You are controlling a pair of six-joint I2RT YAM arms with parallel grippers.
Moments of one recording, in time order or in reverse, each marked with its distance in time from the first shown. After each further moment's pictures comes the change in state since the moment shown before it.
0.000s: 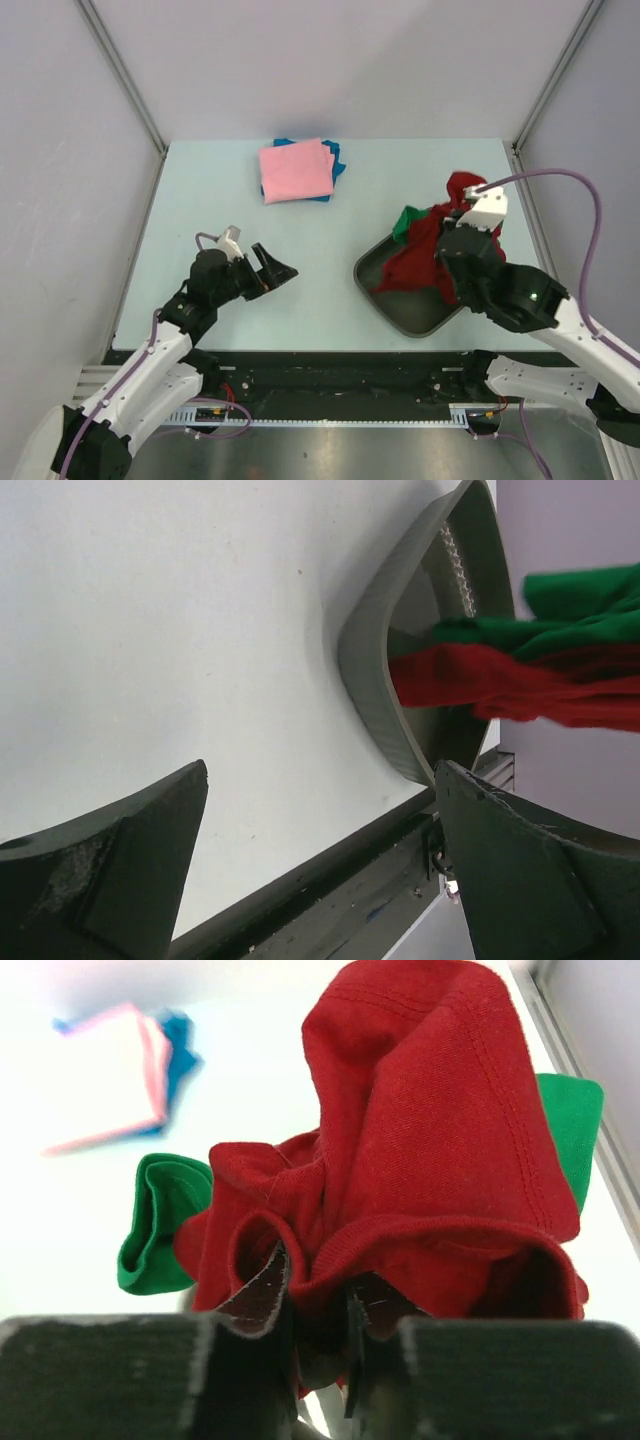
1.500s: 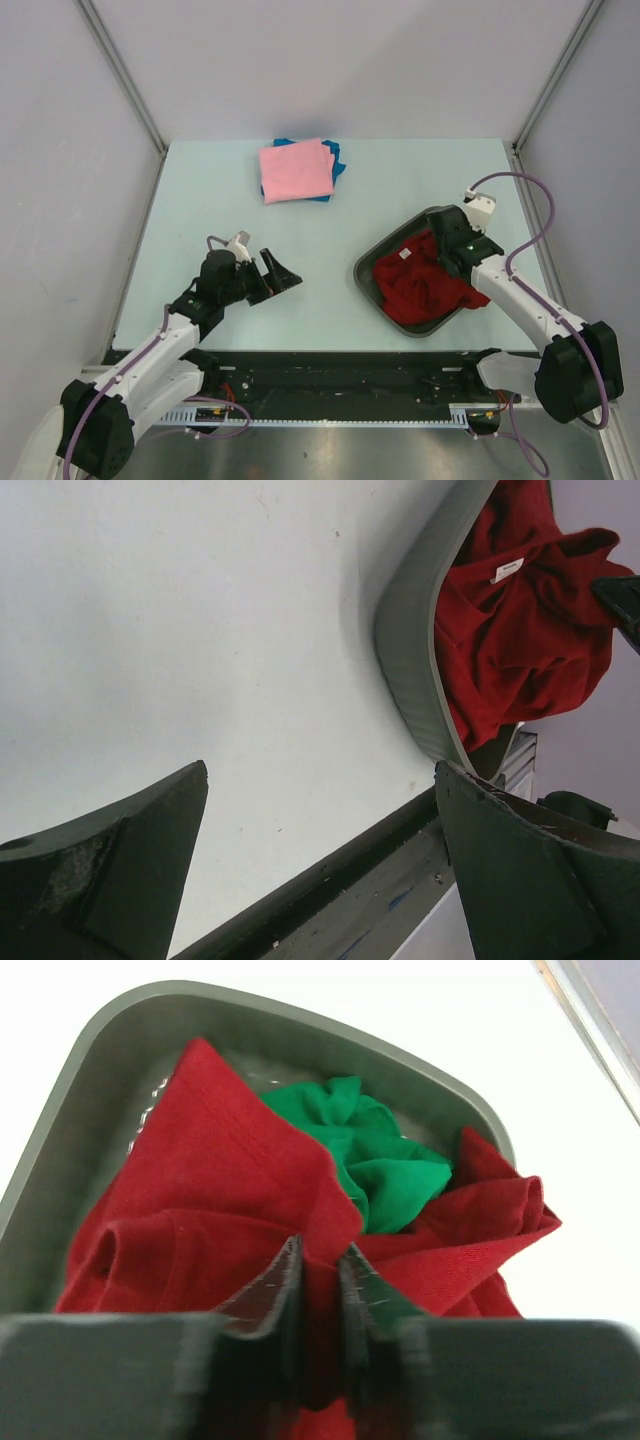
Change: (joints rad) left arm 0.002 0.125 -0.061 0.095 0.046 0.014; right arm -0.585 0.314 -0.385 0.205 -0.234 0.142
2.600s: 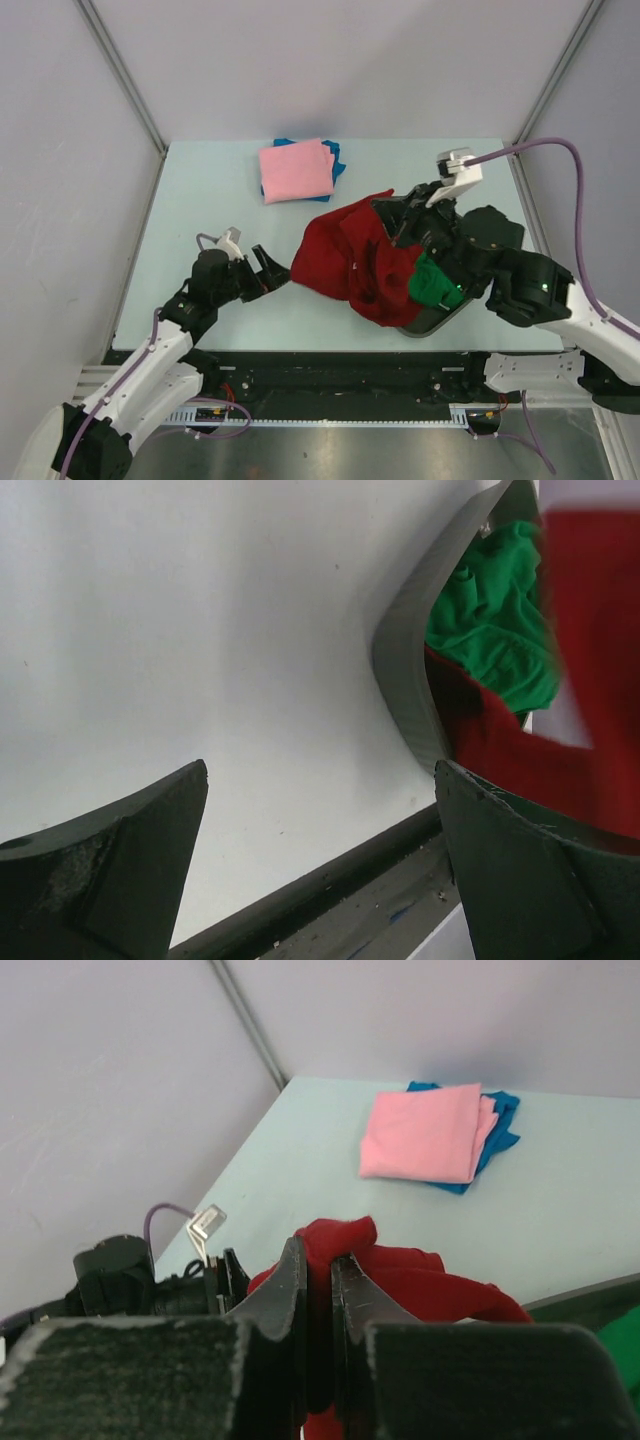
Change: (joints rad) left arm 0.002 -0.091 0.047 -0.113 -0.066 0.018; right arm 0.785 -0.201 0.634 0.067 -0.089 -0.255
